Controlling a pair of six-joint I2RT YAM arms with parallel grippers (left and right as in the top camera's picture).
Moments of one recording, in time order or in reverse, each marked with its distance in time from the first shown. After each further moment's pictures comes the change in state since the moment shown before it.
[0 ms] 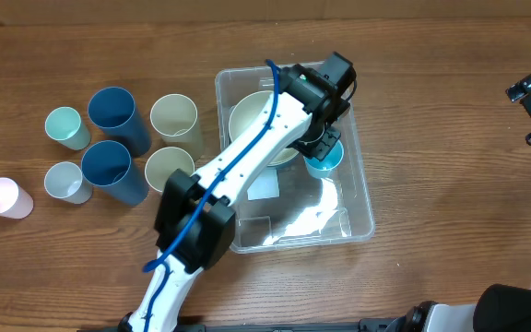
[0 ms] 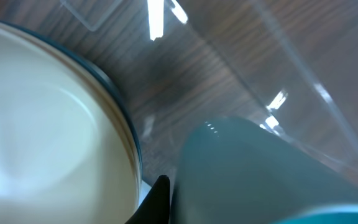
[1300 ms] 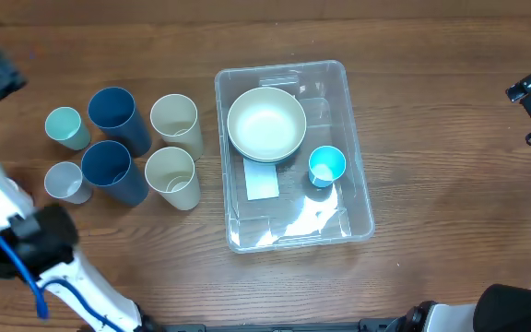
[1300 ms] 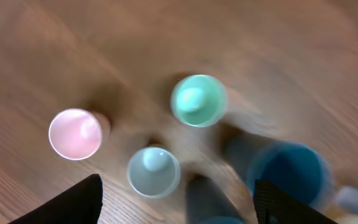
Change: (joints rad) left arm 1.191 -0.159 0.446 -0.381 -0.082 -0.212; right arm 0.000 0.000 0.000 0.000 0.000 0.000
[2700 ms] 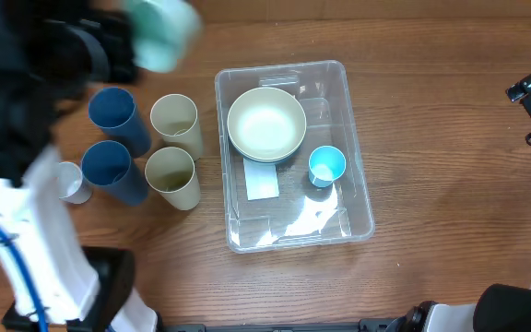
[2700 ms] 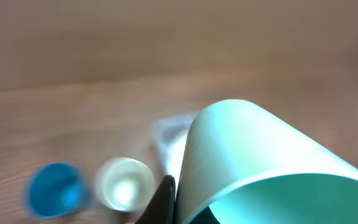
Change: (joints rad) left arm -0.650 -0.264 0.232 0.024 0.200 0.165; right arm 0.000 0.000 0.000 0.000 0.000 0.000
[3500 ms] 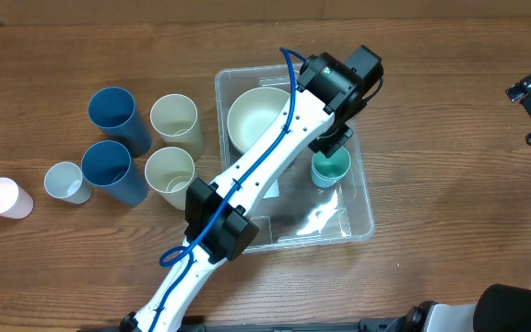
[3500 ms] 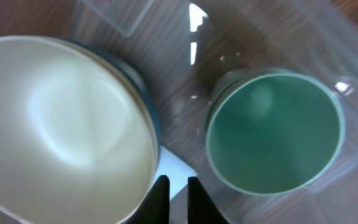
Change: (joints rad) left arm -0.603 0.613 -0.174 -0.013 -0.315 0.120; right arm 0.000 0.000 0.000 0.000 0.000 0.000
